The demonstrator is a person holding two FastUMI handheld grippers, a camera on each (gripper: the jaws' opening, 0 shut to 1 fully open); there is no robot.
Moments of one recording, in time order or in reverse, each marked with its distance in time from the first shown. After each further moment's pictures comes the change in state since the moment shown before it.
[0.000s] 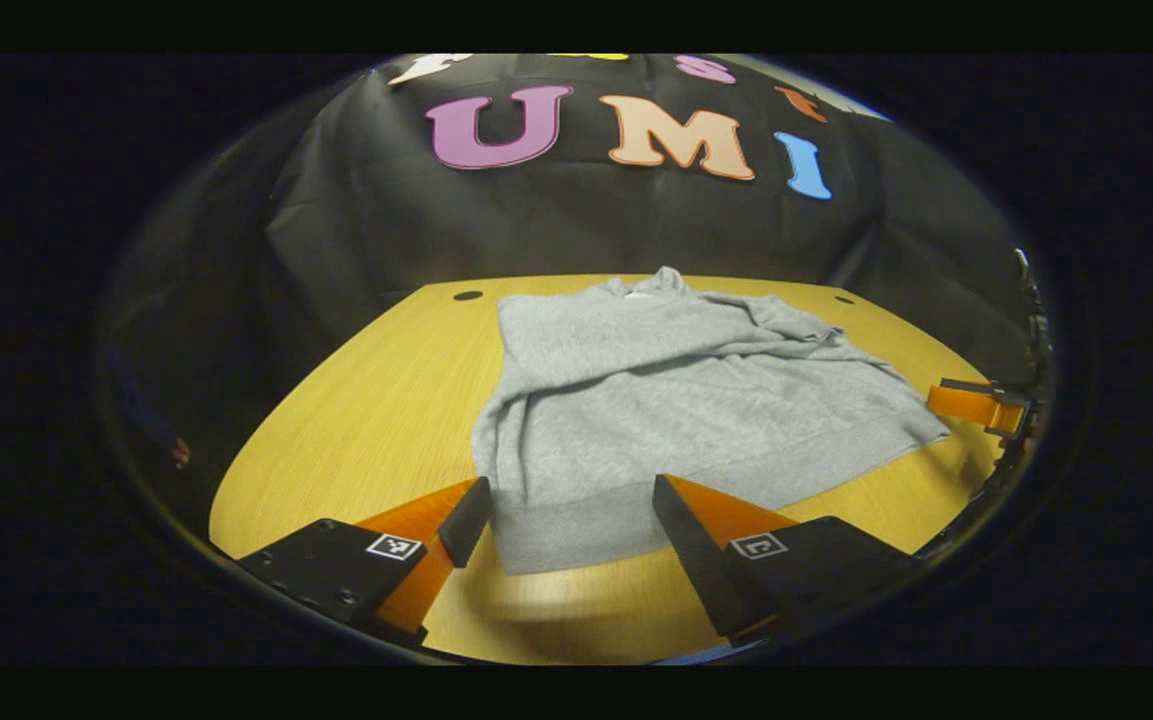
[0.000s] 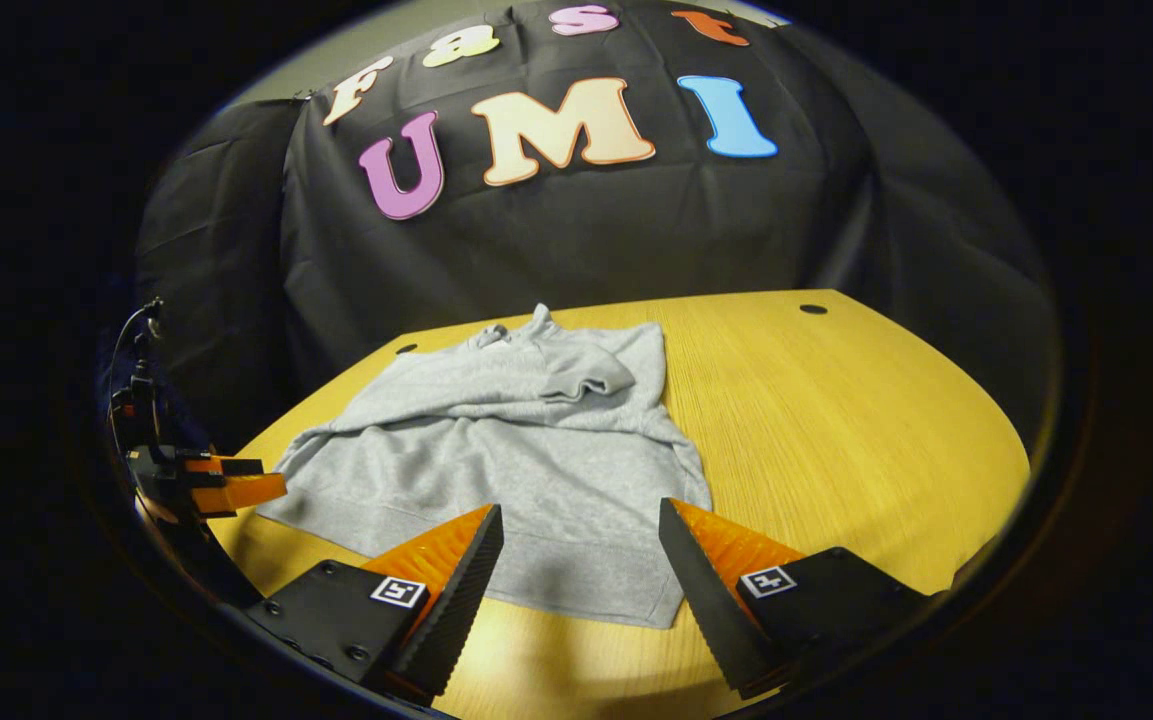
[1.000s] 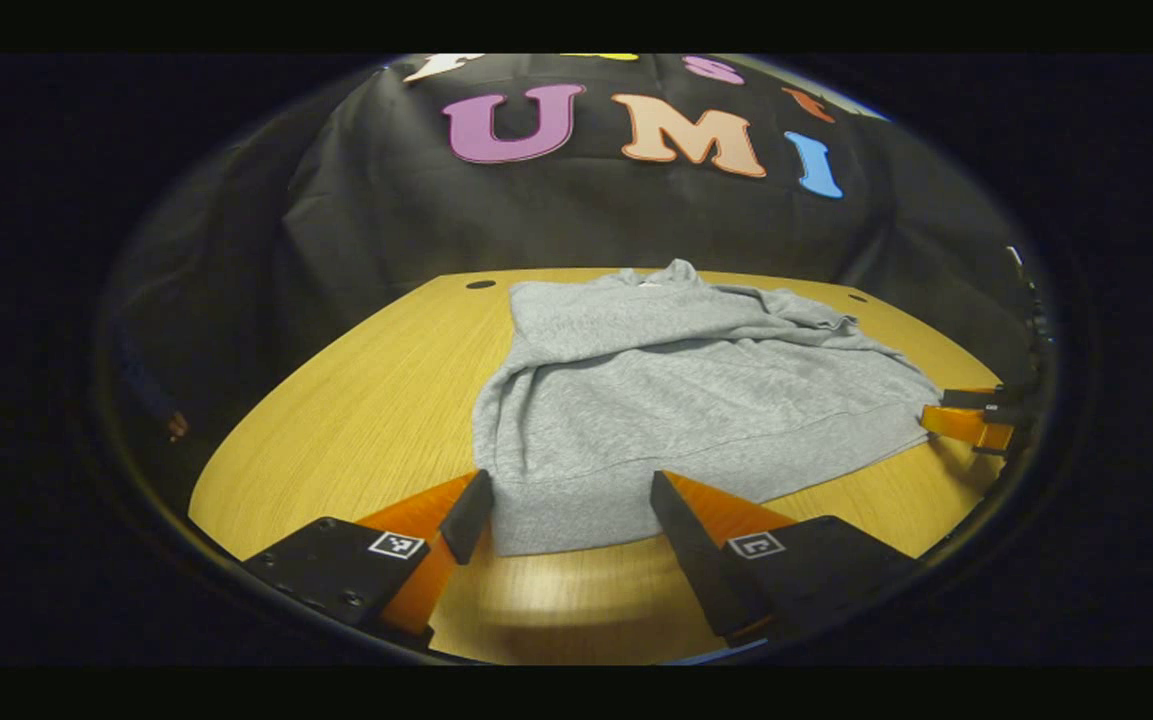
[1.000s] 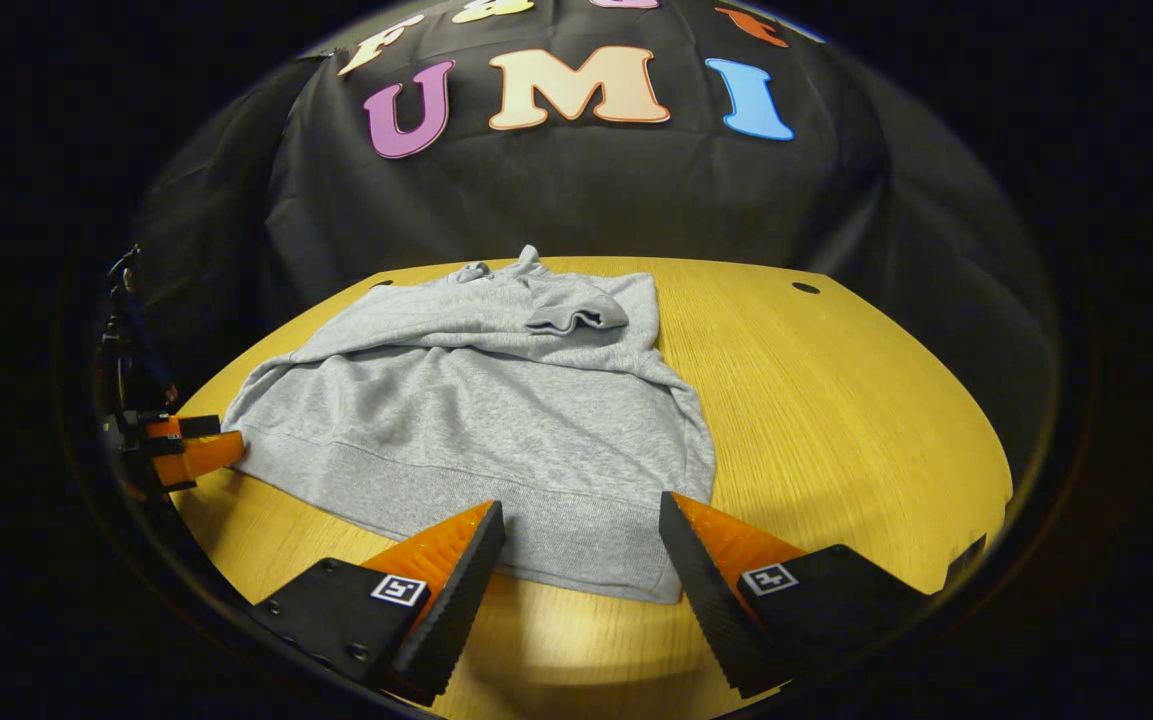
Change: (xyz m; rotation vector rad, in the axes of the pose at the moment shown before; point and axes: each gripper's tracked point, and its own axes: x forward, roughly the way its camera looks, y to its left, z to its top) left arm 0.004 -0.002 -0.015 -0.036 -0.035 0.015; right arm 0.006 -0.002 -0.027 -0.124 0.077 -0.088
